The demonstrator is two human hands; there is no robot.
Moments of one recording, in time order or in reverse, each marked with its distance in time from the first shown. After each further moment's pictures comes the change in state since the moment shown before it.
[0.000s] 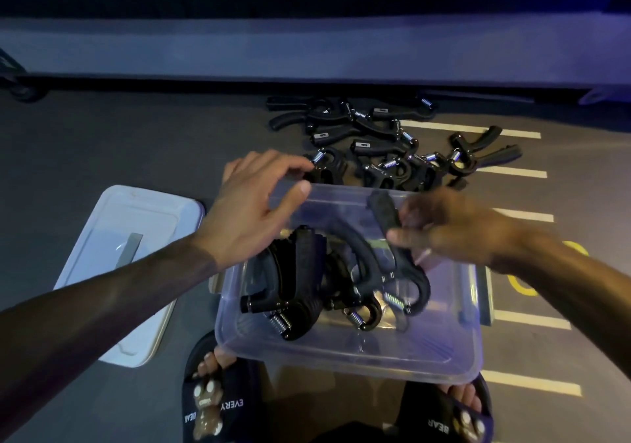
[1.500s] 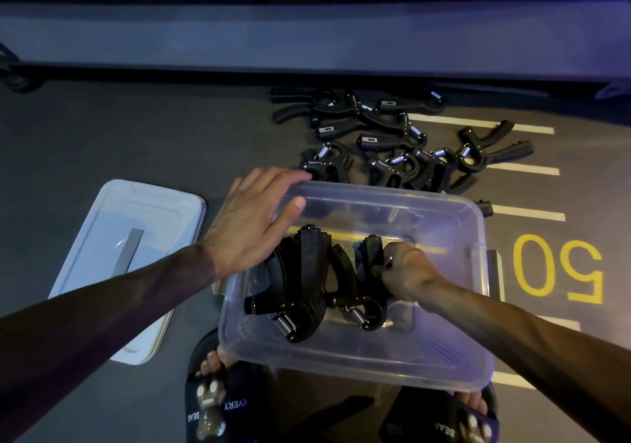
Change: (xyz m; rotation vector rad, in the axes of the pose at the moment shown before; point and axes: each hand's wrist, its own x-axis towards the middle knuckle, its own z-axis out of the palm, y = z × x) left_hand -0.011 -0.030 0.020 0.107 -0.119 0.010; right_hand 0.055 0.067 0.094 -0.144 0.151 0.338
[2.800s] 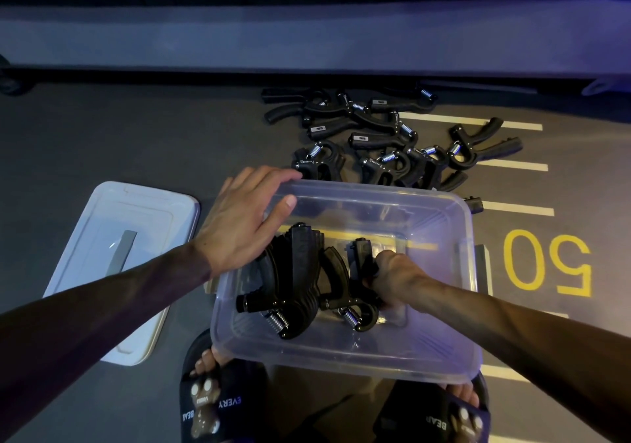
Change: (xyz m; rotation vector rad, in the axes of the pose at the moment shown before) left_hand 0.000 0.001 0.001 0.015 -0.001 -0.016; right_hand -0.012 -0.004 0.001 -0.200 -0.093 0.032
